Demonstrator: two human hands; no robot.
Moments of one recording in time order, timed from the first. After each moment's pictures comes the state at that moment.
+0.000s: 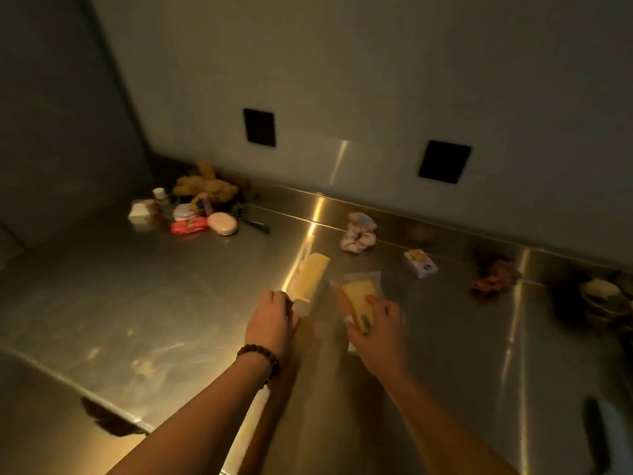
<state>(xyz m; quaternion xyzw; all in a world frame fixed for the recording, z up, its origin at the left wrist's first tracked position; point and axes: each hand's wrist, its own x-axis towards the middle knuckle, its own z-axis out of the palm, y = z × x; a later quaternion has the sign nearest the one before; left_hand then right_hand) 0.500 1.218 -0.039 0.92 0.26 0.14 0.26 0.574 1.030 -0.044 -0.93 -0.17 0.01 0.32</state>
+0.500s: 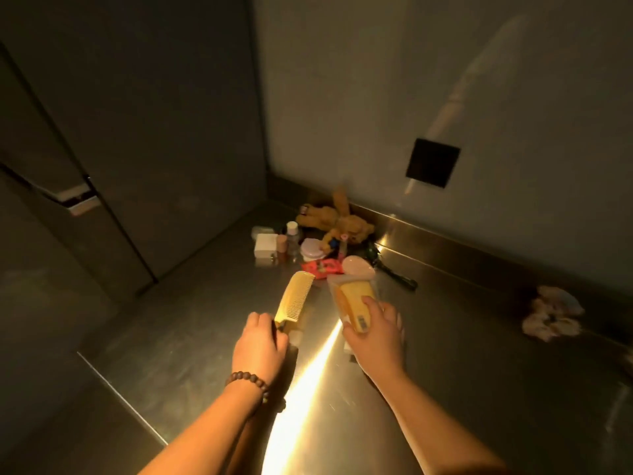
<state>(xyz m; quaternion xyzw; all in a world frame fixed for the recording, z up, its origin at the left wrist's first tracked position) 0.442 1.561 -0.059 0.87 0.39 0.14 0.26 0.582 1.404 -0.065 -0.93 -0.25 0.02 0.28</state>
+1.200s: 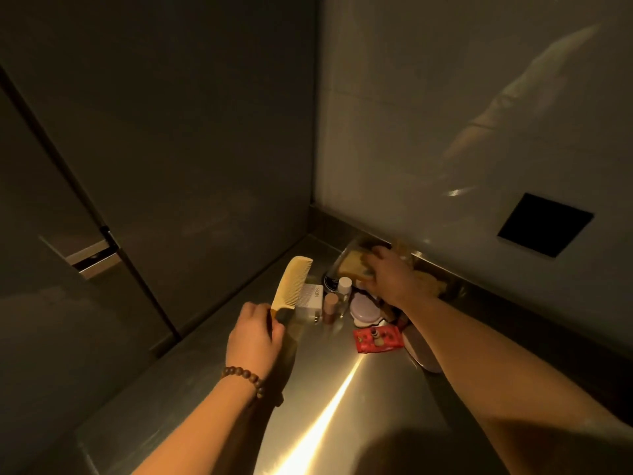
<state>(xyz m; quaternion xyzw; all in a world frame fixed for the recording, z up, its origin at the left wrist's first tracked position) 0.495 1.739 -0.047 0.85 0.41 0.22 0.25 0.752 1.634 -0.006 -0.88 -0.46 0.03 0.07</state>
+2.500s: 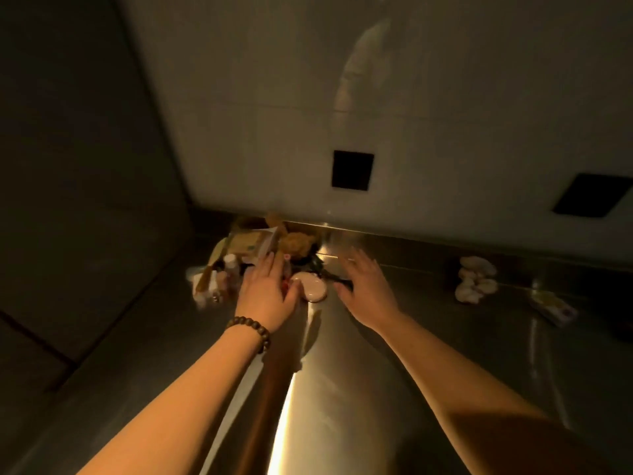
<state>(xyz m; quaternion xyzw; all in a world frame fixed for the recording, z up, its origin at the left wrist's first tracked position) 0.566 1.583 0.022 0.96 0.13 0.16 0.21 0.656 1.399 0.015 -0.92 -0.30 -0.02 0.24</state>
